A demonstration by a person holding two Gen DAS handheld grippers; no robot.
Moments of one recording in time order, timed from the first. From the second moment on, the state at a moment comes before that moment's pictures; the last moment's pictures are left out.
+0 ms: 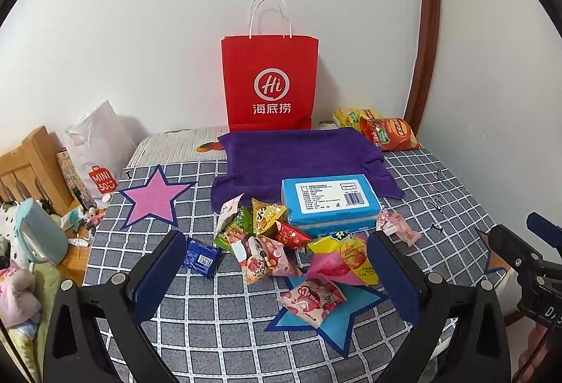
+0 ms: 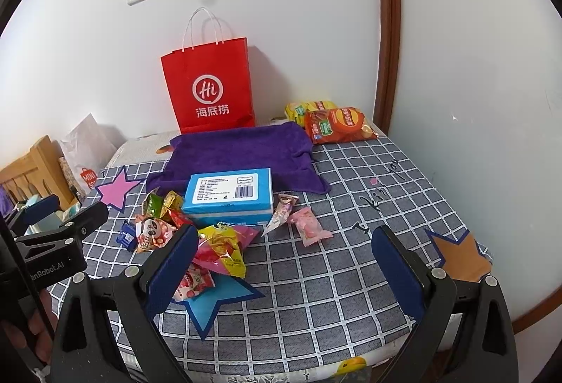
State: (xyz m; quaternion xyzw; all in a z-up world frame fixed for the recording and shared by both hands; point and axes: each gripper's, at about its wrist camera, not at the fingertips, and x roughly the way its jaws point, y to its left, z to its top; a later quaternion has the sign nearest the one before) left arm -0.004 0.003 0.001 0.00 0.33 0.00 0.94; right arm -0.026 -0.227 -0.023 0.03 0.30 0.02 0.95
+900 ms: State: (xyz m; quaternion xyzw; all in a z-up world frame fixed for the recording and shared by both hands) left arm -0.006 0.006 0.004 -0.01 0.33 0.00 0.95; right arm -0.027 -0.225 -0.020 0.03 0.30 0.02 0.95
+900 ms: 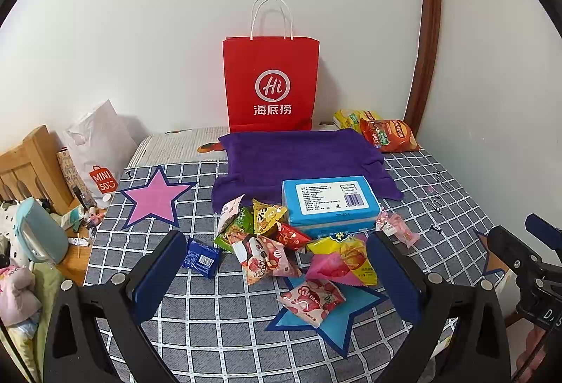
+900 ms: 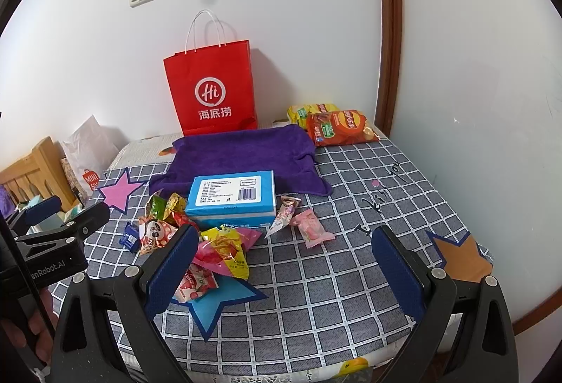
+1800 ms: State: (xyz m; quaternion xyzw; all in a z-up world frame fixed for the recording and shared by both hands) left arm -0.007 -0.002 0.006 0.00 0.32 0.00 0.95; right arm -0.030 -0.225 -0.020 0.03 0.30 0.02 0.95
